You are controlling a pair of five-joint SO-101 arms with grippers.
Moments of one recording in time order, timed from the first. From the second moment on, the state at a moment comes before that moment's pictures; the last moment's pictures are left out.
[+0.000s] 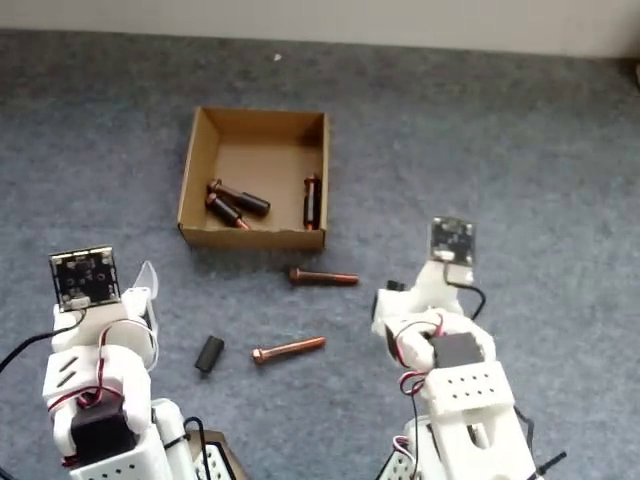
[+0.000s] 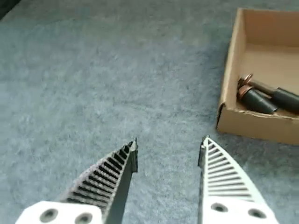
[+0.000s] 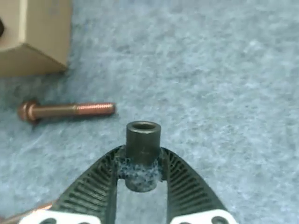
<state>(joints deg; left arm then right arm) -25.5 -103.1 78.7 64.1 -4.4 -14.9 -58.5 76.6 43.6 -15.2</state>
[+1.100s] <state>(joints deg) 32.8 -35.4 55.1 75.1 -7.0 -6.1 -61.9 80.7 36.4 -15.2</state>
